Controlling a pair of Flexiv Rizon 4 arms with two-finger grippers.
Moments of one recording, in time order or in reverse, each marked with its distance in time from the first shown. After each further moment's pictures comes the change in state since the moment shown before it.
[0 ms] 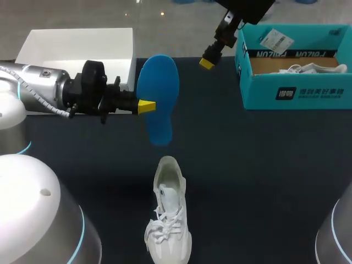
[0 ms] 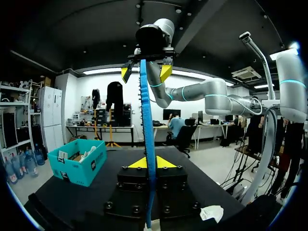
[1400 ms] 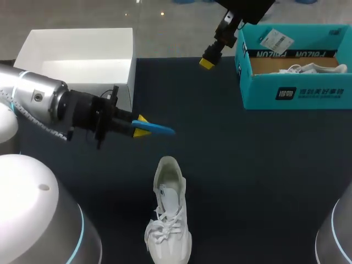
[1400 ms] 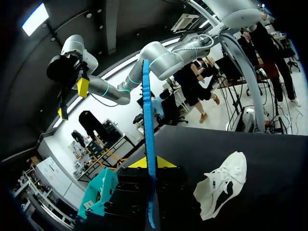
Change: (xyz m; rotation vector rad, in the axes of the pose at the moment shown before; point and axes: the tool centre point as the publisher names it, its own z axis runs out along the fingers) left arm 0.049 0.021 0.006 -0.093 0.141 0.707; right arm 0.000 0.000 0.000 0.000 0.000 0.000
